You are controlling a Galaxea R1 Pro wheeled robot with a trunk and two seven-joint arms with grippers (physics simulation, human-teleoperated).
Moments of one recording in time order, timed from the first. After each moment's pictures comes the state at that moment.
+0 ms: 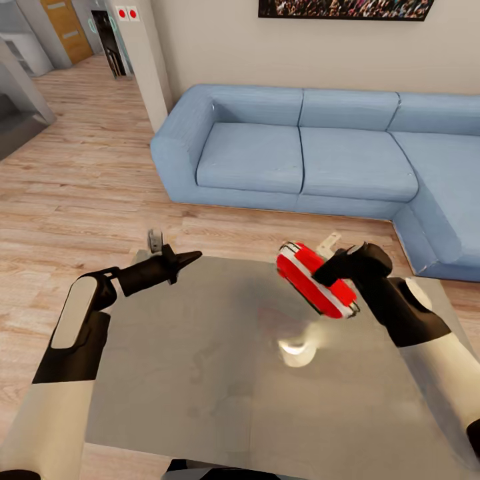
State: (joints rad) left arm -0.76 0.07 0.05 -1.45 1.53 1.03 0.19; right arm -0.98 -0.26 0.37 -1.36 0.66 1.03 0.83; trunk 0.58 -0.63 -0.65
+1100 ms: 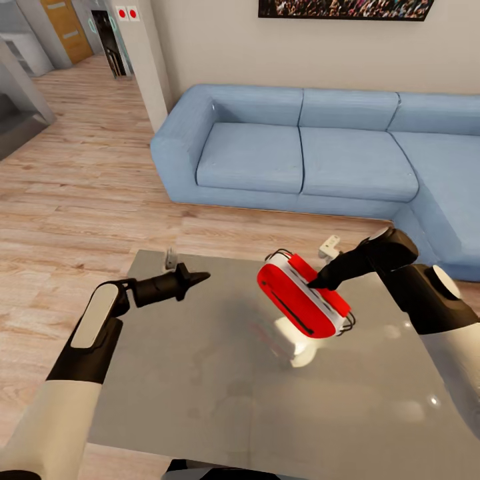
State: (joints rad) left arm -0.75 0.07 -0.02 -1.31 1.44 1.03 0.18; right arm -1.04 -0.36 0.36 -1.37 0.57 1.05 1.26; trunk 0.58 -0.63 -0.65
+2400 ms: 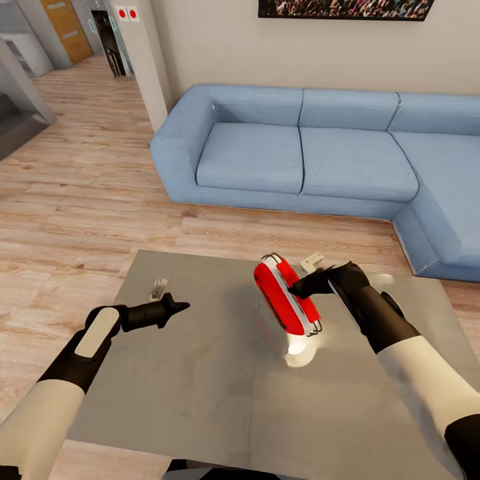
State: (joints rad) left arm -0.75 0.19 -0.07 -0.94 1.15 0.93 -0.13; right arm -0.96 -0.18 0.36 -1.11 0.13 0.90 0.48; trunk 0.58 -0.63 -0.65
